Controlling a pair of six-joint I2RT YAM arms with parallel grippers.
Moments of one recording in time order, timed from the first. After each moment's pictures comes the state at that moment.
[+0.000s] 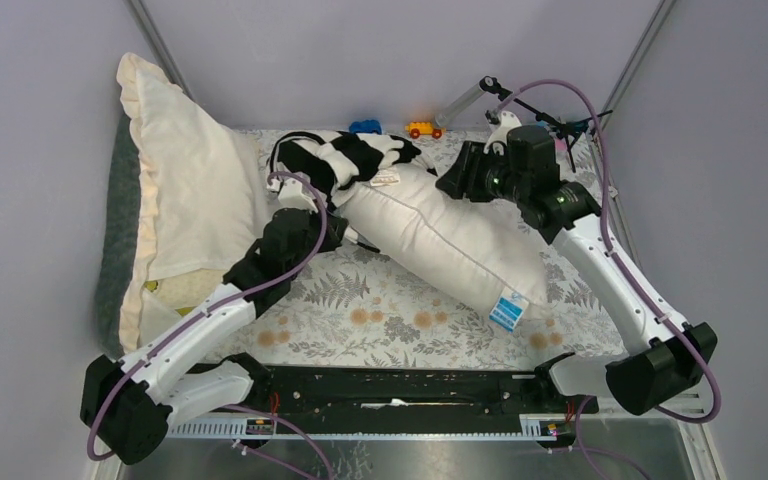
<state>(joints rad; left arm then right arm) -0.60 1.01 0.72 -0.03 -0.25 -0.62 0.42 1.29 1.30 -0.49 -0.23 0.48</state>
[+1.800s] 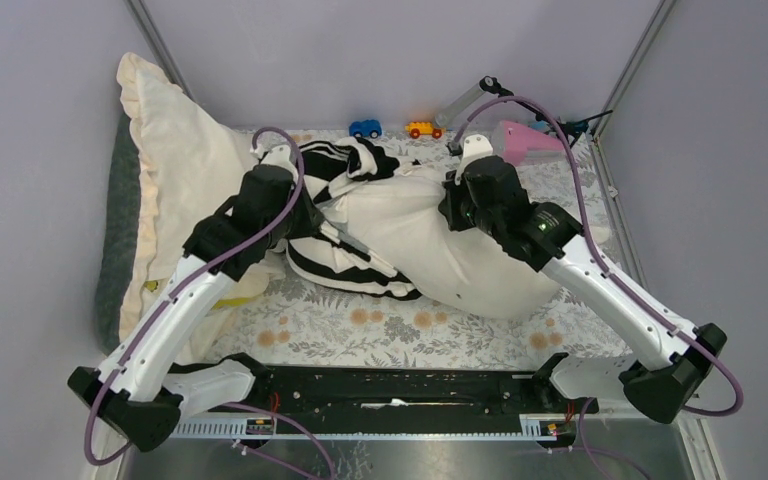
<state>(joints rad) -0.53 1.06 1.24 -0.79 -0.17 -0.57 0.72 1.23 1.33 -0.65 0.24 0.27</state>
